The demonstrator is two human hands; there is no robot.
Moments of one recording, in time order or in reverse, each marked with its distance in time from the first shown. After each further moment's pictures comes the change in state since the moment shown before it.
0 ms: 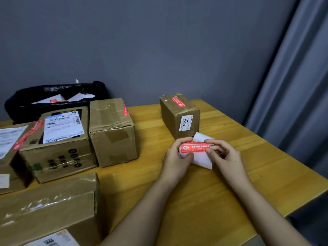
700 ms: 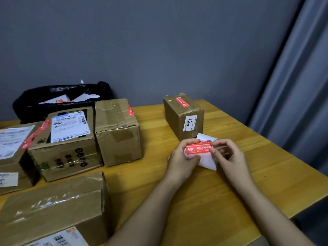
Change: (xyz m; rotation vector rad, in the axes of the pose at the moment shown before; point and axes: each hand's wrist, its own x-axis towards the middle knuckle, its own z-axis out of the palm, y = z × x) left_hand 0.000 -0.003 0.000 0.018 -0.029 -0.040; right_hand -0.002 -0.004 0.001 -0.152 0.024 -0.074
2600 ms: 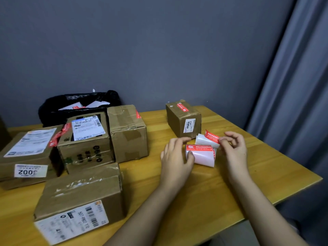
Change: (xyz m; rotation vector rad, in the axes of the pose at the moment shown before) left_hand -0.056 0.045 -0.017 0.560 0.204 0.259; right_hand 0.000 -0.039 0.001 0.388 0.330 0.177
